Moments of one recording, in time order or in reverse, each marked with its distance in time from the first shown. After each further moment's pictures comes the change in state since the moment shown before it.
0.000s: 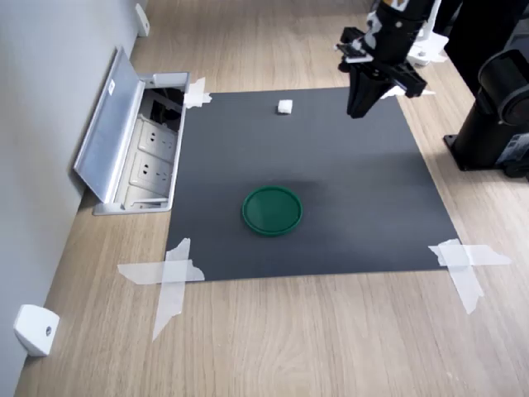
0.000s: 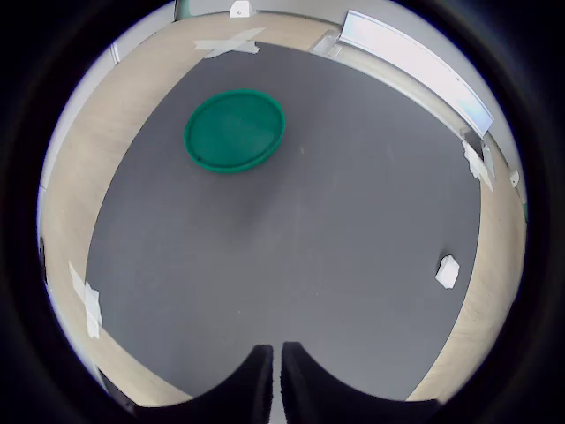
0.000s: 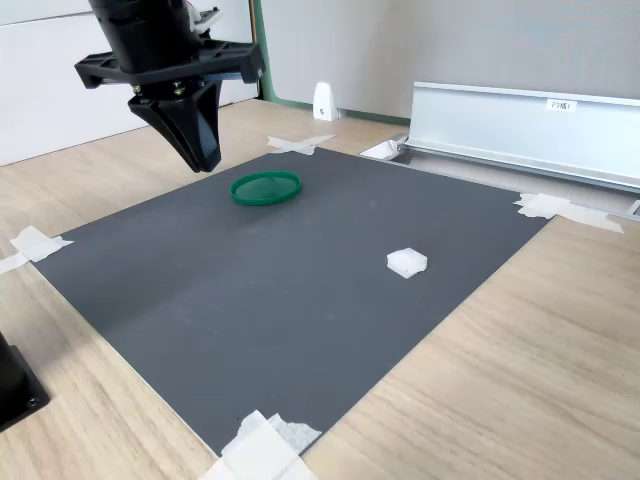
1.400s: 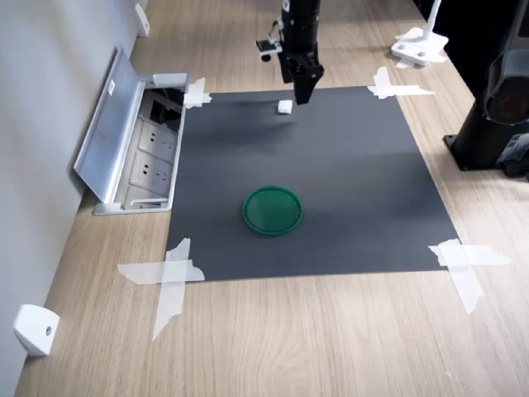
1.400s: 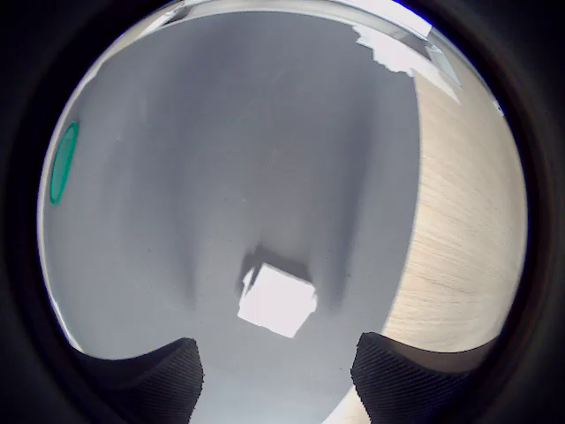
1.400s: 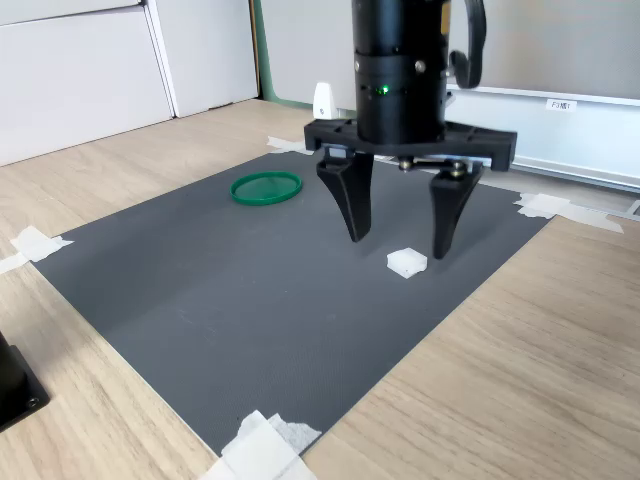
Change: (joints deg) arm -22.5 33.3 -20.5 -5.1 -3.4 -9.3
